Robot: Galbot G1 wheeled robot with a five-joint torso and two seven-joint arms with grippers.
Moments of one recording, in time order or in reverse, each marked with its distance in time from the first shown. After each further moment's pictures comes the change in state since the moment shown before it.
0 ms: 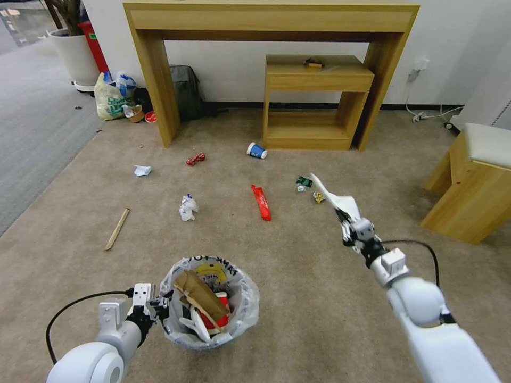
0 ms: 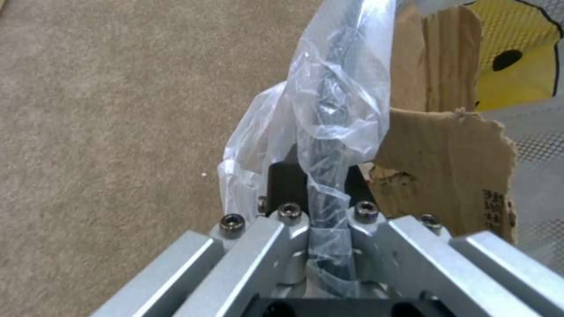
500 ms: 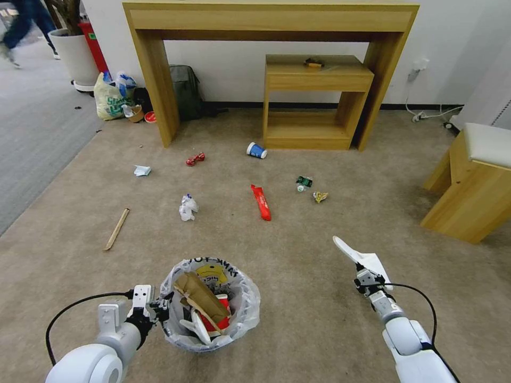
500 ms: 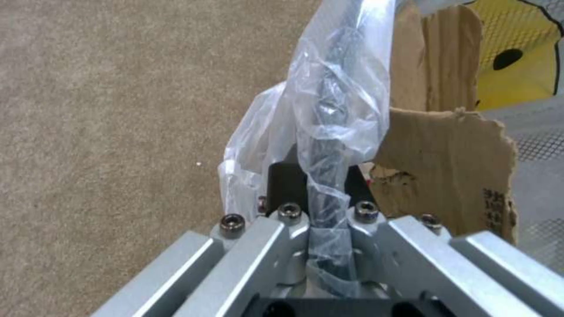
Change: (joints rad) left arm 0.035 0.010 -0.011 -0.016 -0.004 0.000 0.024; right arm -0.054 0.217 0.200 -0.544 -0.606 0.186 0.208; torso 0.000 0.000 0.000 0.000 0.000
